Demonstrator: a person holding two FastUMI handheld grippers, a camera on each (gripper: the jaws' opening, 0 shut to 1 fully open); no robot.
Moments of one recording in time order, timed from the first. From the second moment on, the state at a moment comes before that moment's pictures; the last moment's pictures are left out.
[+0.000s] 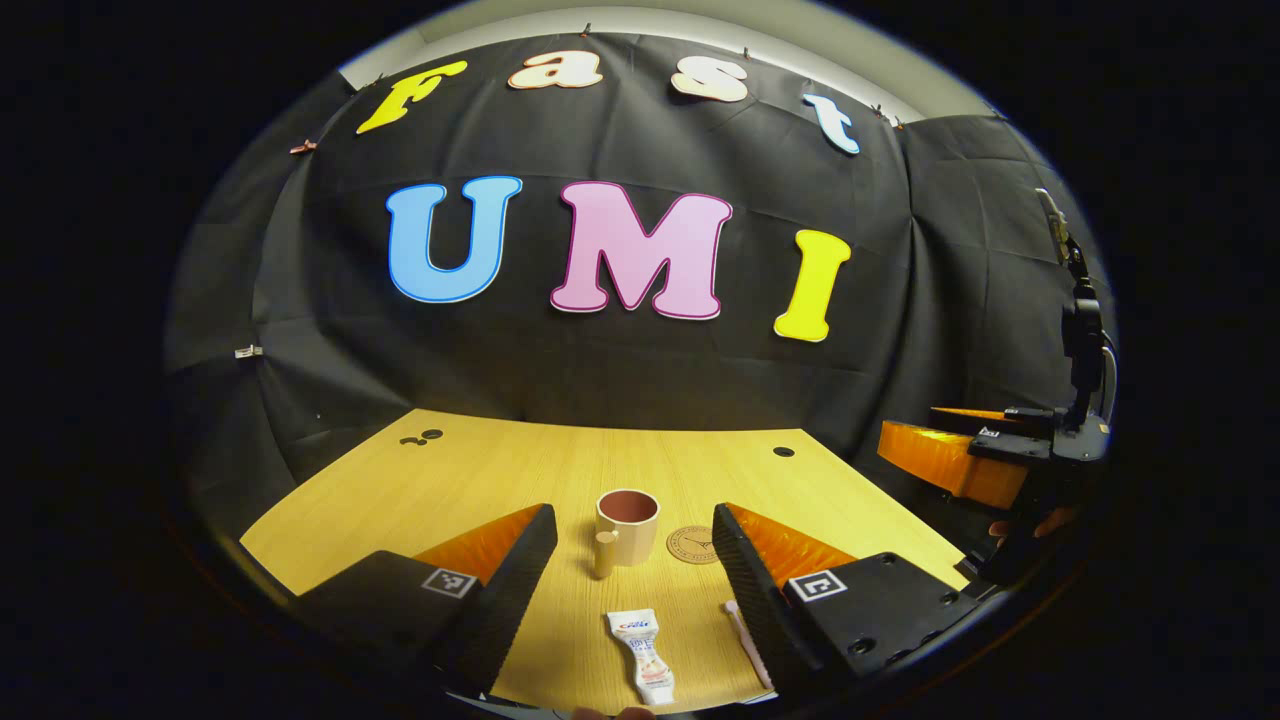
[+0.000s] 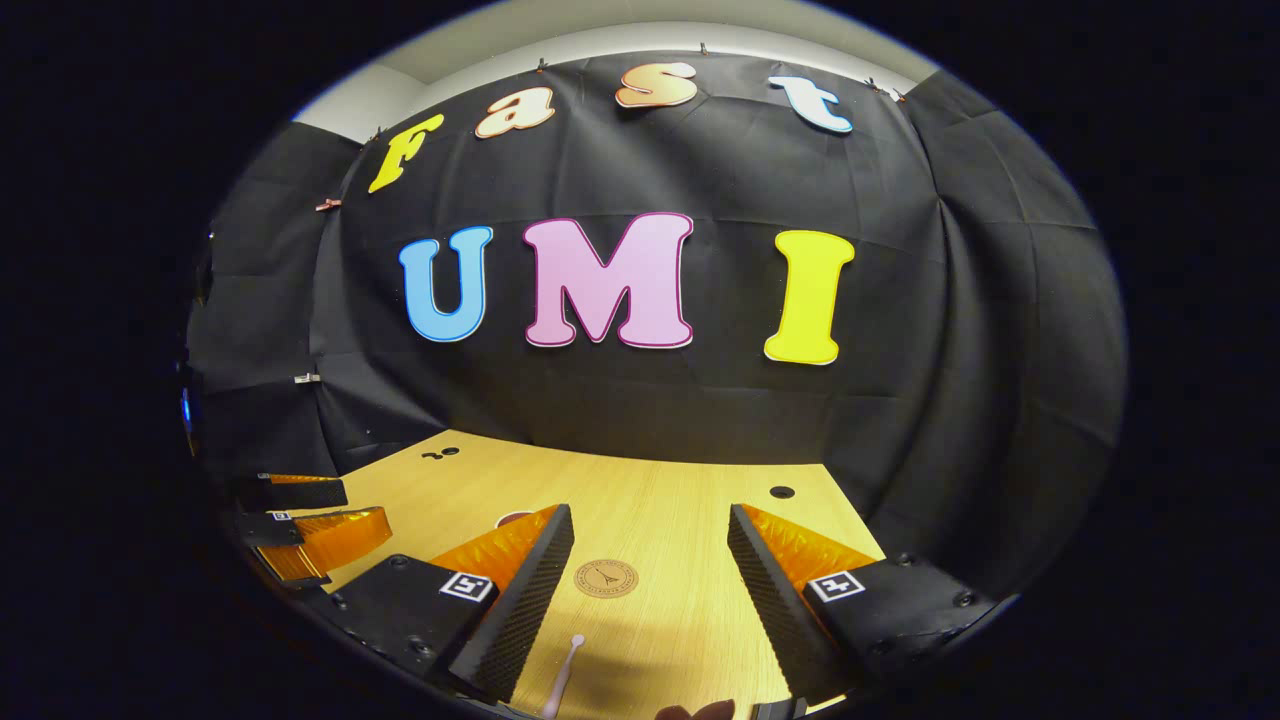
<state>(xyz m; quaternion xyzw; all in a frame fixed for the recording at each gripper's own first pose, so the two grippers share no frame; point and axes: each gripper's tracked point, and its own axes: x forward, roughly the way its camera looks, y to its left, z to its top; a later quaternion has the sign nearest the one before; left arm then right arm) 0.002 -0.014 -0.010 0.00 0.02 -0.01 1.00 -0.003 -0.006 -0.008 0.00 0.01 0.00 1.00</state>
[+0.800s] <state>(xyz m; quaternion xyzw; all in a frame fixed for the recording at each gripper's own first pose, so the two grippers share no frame) 0.032 -0.029 -0.163 -0.02 0.27 0.02 0.96 -0.009 -0.038 -0.041 0.00 0.06 -0.01 1.00</state>
